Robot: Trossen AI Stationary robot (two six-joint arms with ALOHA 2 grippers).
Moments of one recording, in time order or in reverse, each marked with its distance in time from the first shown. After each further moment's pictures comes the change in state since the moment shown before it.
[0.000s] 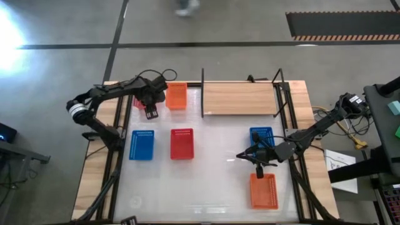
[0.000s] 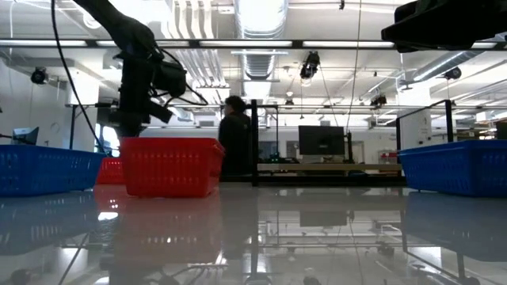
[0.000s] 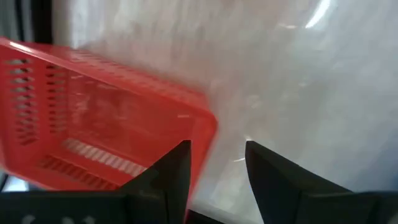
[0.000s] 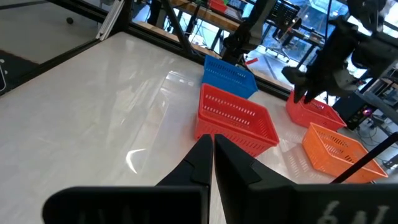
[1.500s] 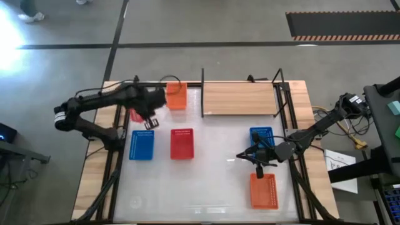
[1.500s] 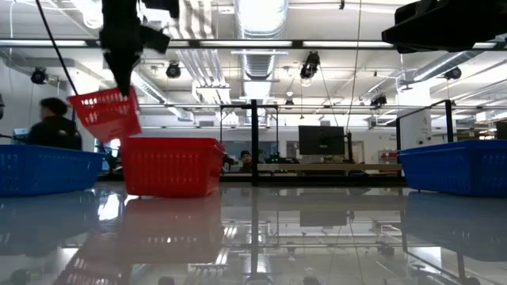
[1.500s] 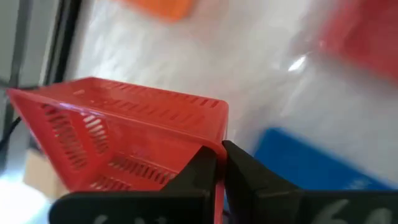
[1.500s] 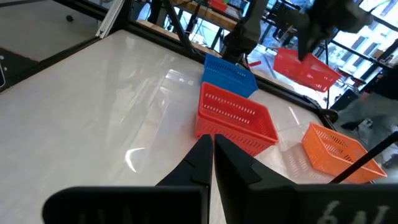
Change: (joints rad) left arm -0.433 -0.205 0.255 -0.418 0.013 -0.550; right arm 0.000 0.000 -0.004 0.000 0.000 -0.008
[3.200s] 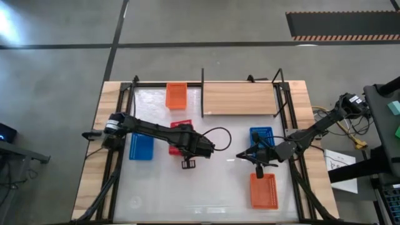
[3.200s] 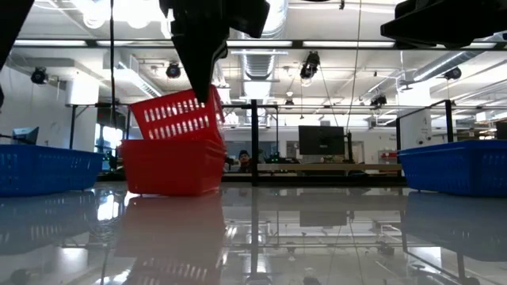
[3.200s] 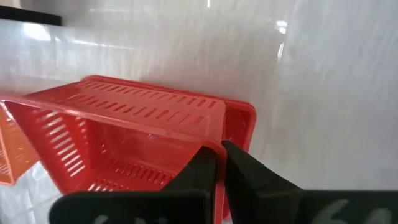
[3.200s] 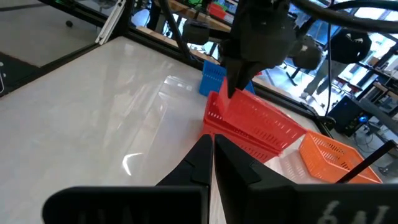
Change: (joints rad) left arm -0.498 0.685 0.573 0.026 0.028 -0.170; right arm 0.001 0.000 0.000 0.030 0.000 -0.022
